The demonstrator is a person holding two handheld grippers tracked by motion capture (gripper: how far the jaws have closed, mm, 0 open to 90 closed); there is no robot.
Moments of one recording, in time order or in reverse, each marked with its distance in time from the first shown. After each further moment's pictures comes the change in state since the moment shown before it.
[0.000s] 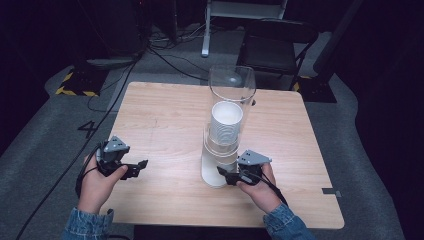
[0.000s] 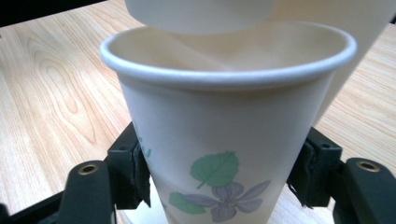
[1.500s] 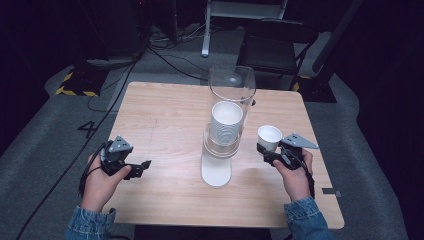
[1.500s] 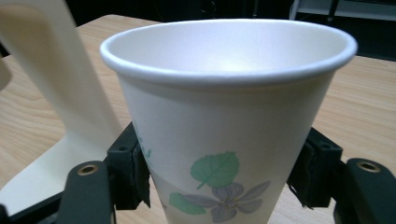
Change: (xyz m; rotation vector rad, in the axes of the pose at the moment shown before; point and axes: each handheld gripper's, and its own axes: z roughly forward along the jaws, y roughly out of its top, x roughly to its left) left arm -0.002 -0.002 0.004 0.010 0.000 0.015; right arm -0.094 0.002 -0.065 -0.081 -0.256 0.197
